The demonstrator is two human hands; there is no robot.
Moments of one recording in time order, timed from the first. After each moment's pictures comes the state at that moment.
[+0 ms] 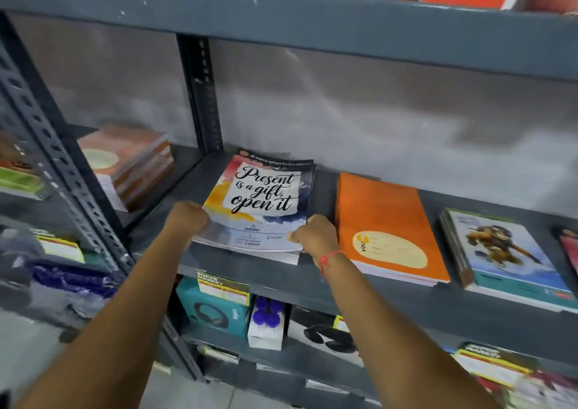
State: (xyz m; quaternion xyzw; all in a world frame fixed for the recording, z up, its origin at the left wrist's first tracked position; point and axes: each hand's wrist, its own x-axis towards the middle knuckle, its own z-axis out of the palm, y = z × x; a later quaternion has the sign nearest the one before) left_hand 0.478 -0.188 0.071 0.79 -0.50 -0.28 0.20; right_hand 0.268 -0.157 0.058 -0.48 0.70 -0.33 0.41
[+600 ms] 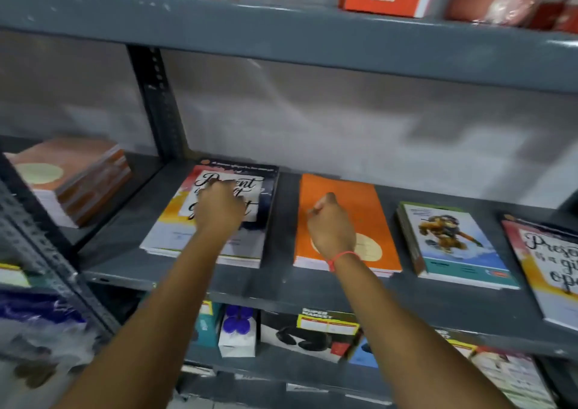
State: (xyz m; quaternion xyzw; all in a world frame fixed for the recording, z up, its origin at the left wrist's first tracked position) left_hand 0.361 -0.174 0.108 0.71 -0.62 -0.14 0.30; right_hand 0.199 -0.133 0.090 -0.51 0.77 -0.36 0.16
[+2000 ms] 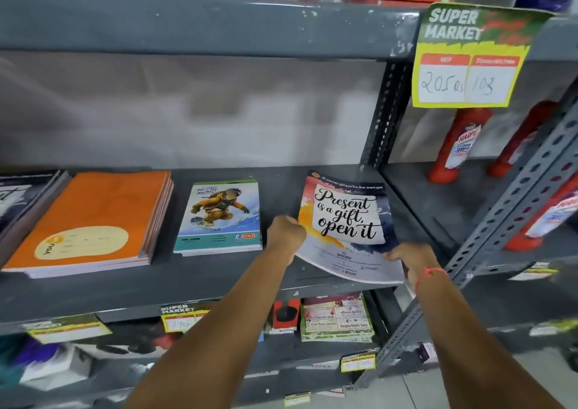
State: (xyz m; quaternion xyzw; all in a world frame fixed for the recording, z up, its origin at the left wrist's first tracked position) left_hand -0.136 -0.017 0.056 0.58 -0.57 -0.52 0.24; right_hand -0.317 0.098 0.046 -0.12 0.85 -0.39 0.32
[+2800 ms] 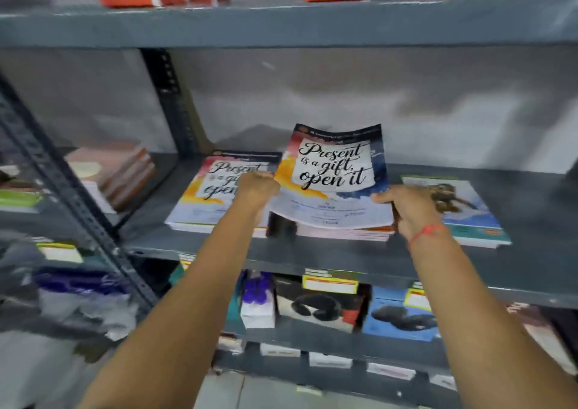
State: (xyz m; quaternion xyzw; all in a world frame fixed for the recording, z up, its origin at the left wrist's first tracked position) left_hand 0.315 -0.121 0.126 0.60 -0.50 -0.45 0.43; right_hand 0.095 -0.069 0.106 -0.28 0.61 -0.59 0.45
